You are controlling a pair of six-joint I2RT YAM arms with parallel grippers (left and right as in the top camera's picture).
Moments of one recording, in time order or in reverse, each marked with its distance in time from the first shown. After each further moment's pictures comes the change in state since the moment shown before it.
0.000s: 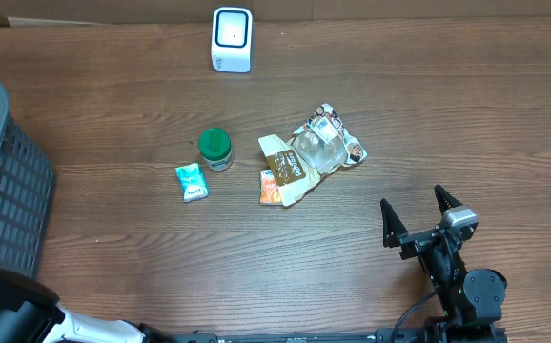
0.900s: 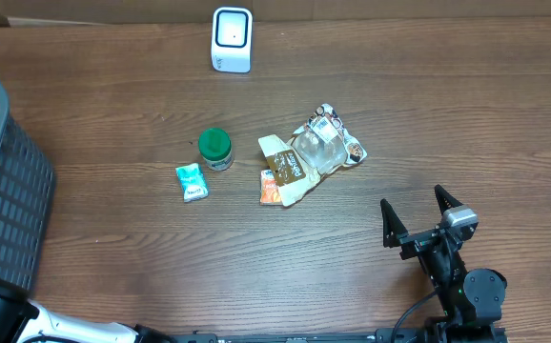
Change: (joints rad) left arm 0.133 0.146 -0.138 0.089 -0.080 0.005; right arm 0.000 0.000 0.000 0.000 0.000 0.000
